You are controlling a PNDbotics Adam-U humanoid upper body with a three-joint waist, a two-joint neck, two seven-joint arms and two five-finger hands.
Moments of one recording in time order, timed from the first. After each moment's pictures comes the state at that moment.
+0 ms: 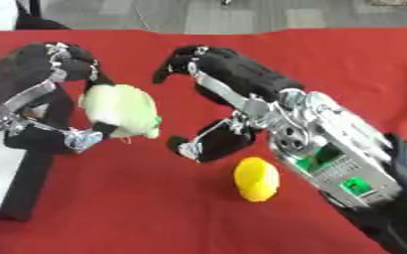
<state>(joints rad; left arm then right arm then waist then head) -0.65 0.96 -0.55 -1.99 -0.42 0.10 0.04 -0.88 -0.51 0.64 -1.99 0.46 0.42 0.36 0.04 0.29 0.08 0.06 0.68</state>
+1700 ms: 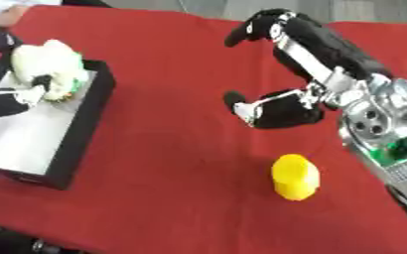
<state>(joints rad) -0.17 1.06 -0.17 -1.99 -0.38 0.40 0.23 -0.85 -0.56 0.59 -1.99 0.37 0.48 0.23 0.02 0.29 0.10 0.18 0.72</state>
